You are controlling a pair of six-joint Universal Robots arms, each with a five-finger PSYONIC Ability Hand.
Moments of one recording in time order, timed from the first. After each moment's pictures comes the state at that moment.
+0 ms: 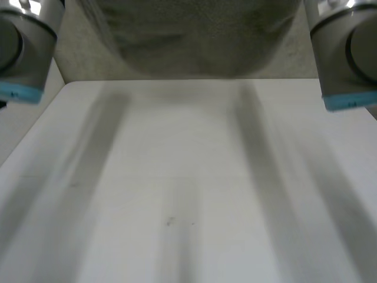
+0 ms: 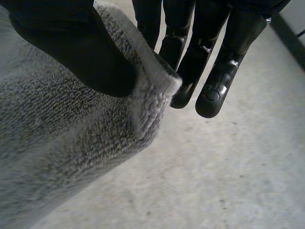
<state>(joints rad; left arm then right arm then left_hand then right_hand) 4.39 -1.99 -0.91 3.54 -1.39 3.53 2.03 -1.21 1.00 -0.51 1.48 2.36 1.17 1.22 1.22 1.22 1.03 0.95 1.18 1.19 1.19 0.99</state>
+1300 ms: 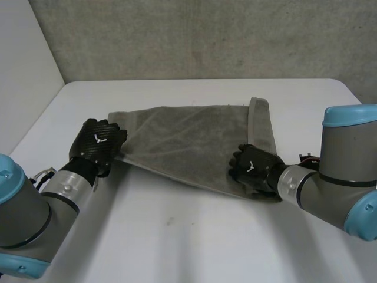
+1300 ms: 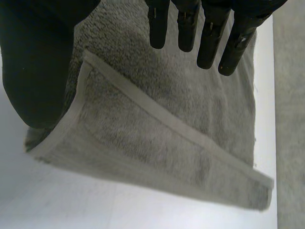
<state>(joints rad) 4.40 -1.79 -1.97 3.72 -1.38 3.70 1.94 -1.04 1.46 0.17 1.18 1.81 1.17 1.22 1.22 1.22 1.03 0.21 0.27 0.28 0.28 0.11</state>
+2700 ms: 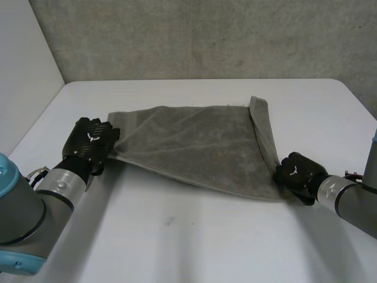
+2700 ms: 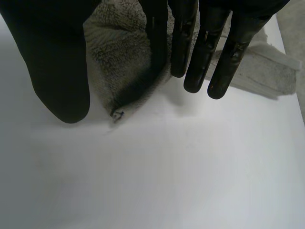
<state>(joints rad) 4.44 -1.79 -1.98 3.72 -1.38 3.70 1.68 -1.05 1.67 0.01 1.17 1.94 1.17 1.22 1.22 1.22 1.03 0.48 0.55 0.56 0.56 0.37</state>
